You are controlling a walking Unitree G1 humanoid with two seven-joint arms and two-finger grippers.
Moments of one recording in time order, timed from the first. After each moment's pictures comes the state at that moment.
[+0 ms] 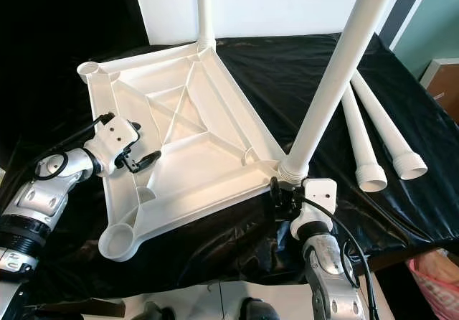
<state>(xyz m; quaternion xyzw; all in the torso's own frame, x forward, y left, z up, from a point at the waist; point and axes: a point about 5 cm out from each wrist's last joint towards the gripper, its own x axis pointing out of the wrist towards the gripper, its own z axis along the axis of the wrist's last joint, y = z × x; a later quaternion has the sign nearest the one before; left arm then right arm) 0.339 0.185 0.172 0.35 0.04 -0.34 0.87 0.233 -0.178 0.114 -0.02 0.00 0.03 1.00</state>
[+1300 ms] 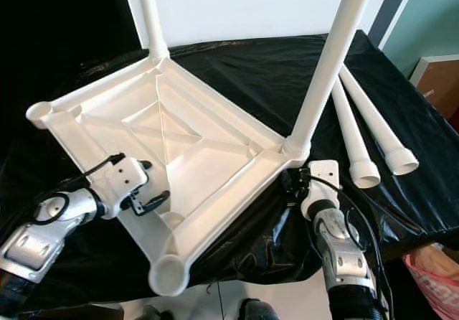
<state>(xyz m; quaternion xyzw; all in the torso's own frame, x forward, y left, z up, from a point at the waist) 0.282 0.132 0.144 0.29 0.07 -0.44 0.85 0.296 -0.205 0.104 -0.04 0.04 0.03 1.00</state>
